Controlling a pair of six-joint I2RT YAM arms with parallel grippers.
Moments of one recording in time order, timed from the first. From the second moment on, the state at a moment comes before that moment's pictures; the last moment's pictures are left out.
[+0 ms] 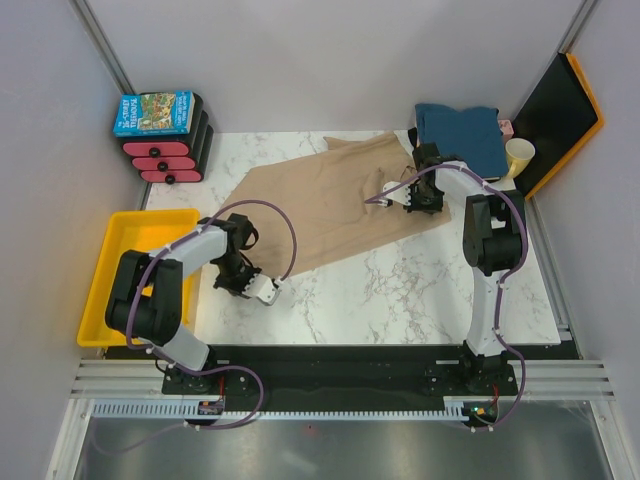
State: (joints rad) left arm -0.26 1.58 0.88 -1.02 0.15 1.75; right arm 0.15 2.18 1.68 -0.83 0.03 -1.36
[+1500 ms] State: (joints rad) left arm -0.25 1.63 0.93 -1.01 0.08 1.78; right arm 0.15 2.20 1.71 -0.83 0.05 -1.41
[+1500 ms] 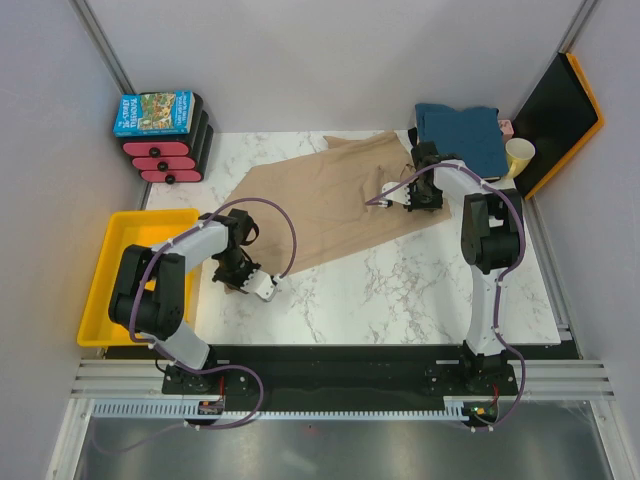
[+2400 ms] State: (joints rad) left arm -0.24 1.67 1.23 -0.86 0.21 1.61; right arm 0.19 2.19 2.10 -0.94 -0.13 -1.23
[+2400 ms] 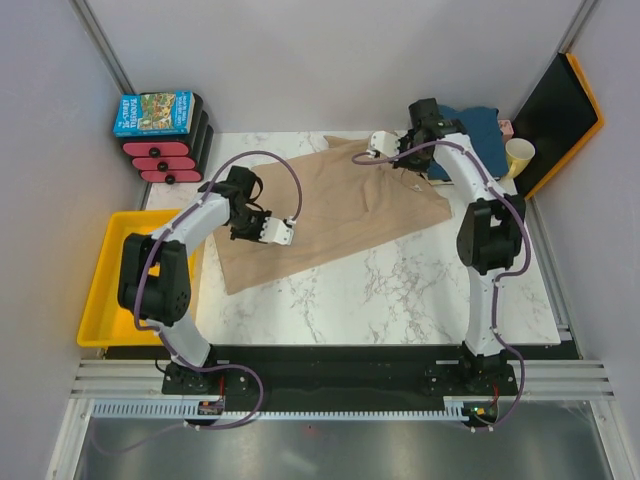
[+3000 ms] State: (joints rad) left arm -0.36 1.76 1.18 -0.77 0.22 1.48; right arm 0.20 2.25 1.82 -0.89 -0.15 -1.18
